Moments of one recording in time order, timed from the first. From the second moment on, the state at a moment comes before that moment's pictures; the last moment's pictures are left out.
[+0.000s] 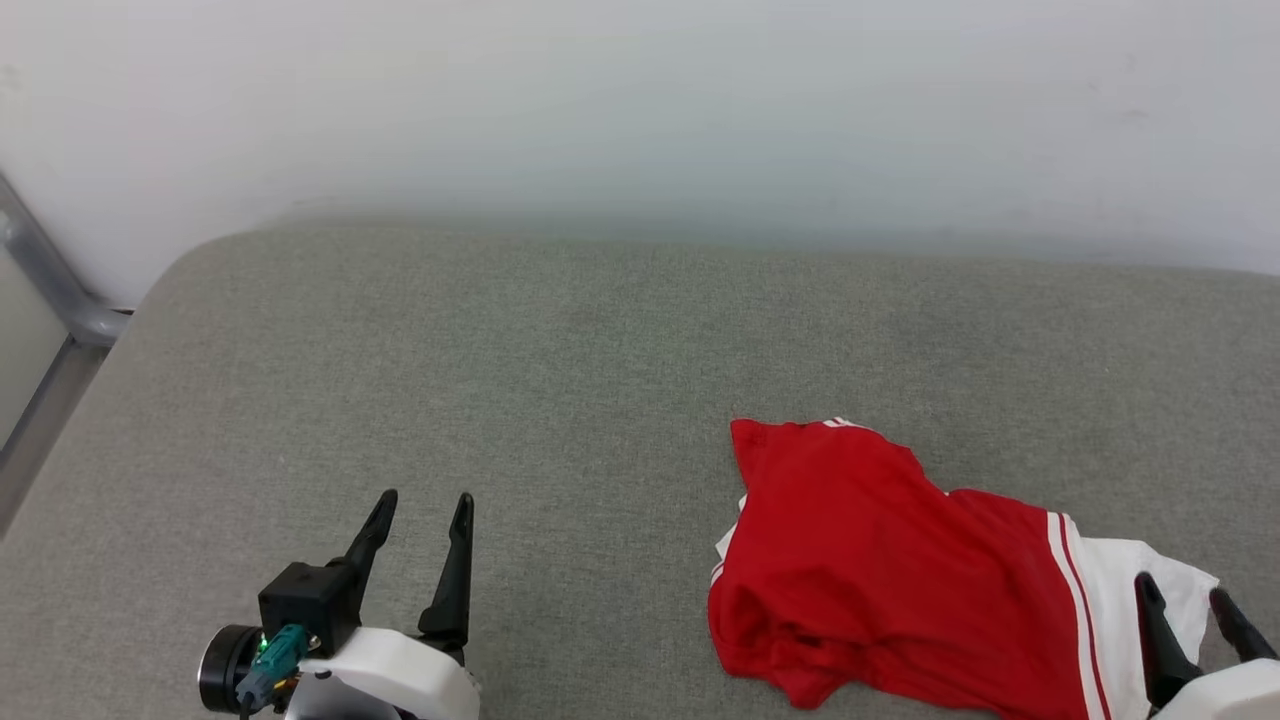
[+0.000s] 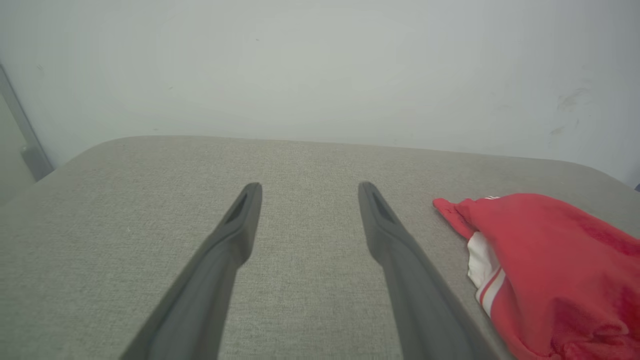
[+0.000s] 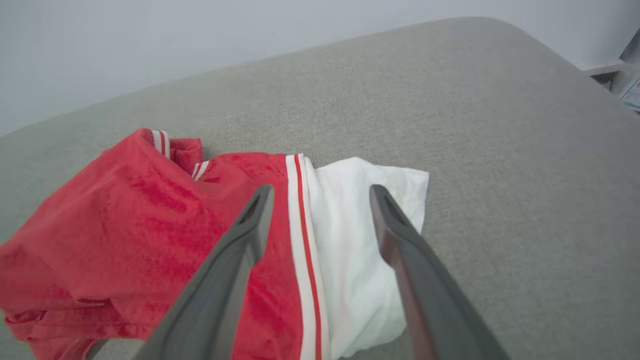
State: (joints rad) left arm -0.05 0.28 -0.32 0.12 -0.43 0.11 -0.22; right arm 0.12 -0.05 -0.32 0.03 0.26 0.13 0.21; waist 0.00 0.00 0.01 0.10
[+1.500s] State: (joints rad) left arm -0.60 0.24 -0.73 0.46 -0.52 -0.12 0.57; right arm 0.04 -0.05 -0.07 -0.22 0.28 0.13 0.04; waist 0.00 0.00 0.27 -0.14
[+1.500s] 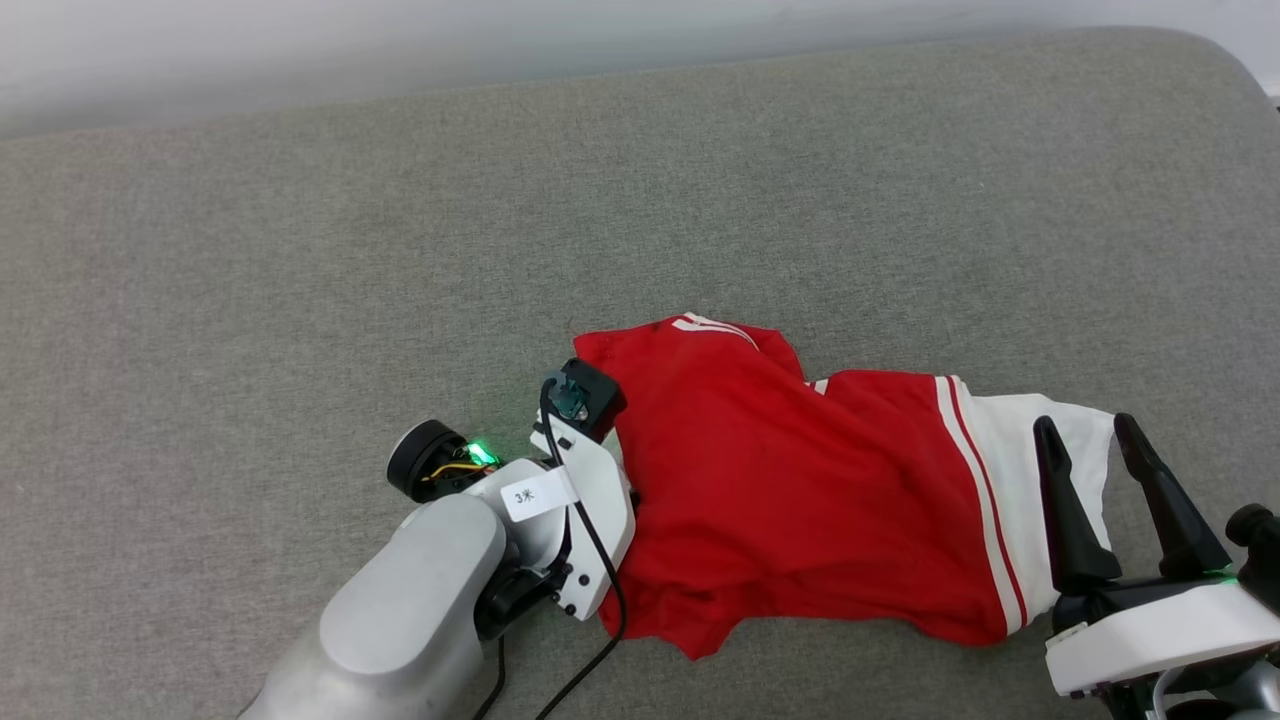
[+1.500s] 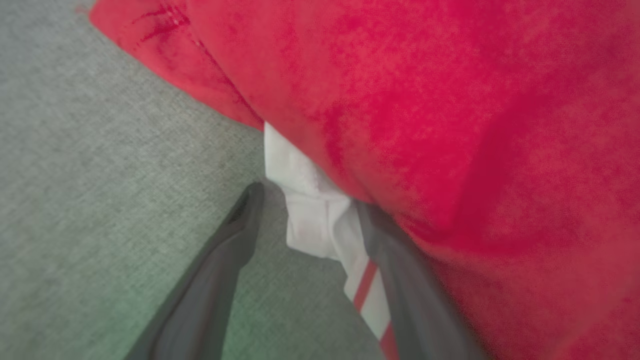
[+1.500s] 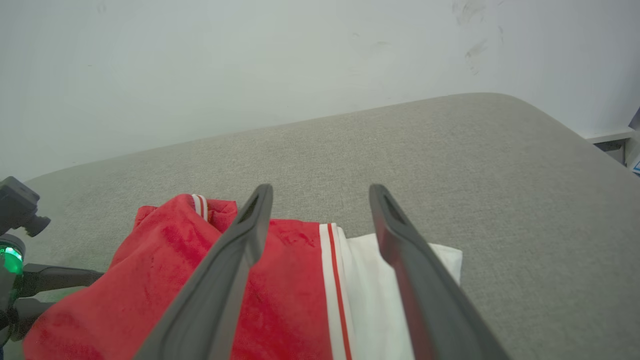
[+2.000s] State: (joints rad) left arm -0.54 0.31 -0.64 0.36 -0.51 -0.02 0.34; right arm 0.06 -0.05 -0.11 -0.19 0.30 0.13 0.05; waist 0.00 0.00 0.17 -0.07
